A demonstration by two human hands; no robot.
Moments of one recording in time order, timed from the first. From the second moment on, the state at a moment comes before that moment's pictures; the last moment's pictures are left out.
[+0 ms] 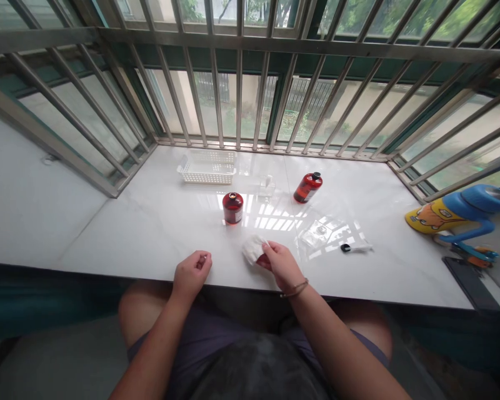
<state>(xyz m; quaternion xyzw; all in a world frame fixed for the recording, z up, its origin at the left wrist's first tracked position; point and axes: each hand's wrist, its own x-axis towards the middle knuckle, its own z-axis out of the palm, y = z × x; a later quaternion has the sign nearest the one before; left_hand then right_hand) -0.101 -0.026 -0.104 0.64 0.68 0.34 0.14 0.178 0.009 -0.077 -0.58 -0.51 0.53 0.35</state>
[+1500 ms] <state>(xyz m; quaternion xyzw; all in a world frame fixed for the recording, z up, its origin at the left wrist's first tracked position) -0.112 -0.018 -0.099 0.77 0.60 0.21 0.00 0.242 -0.004 -0.093 -0.63 -0.77 0.01 0.10</state>
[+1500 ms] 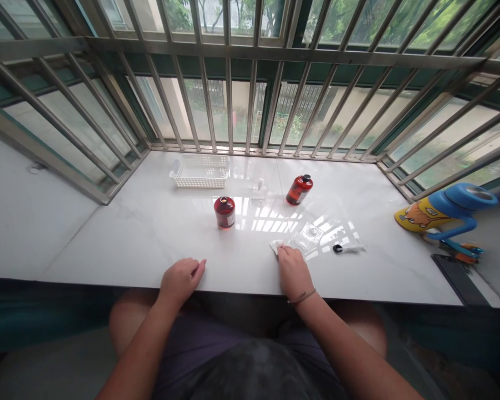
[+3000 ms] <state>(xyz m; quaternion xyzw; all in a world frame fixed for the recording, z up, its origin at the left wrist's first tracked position) -0.037 -0.040 -0.078 0.85 0.45 0.26 0.12 0.277 0.002 -0.071 -0.64 -0.44 0.59 0.23</state>
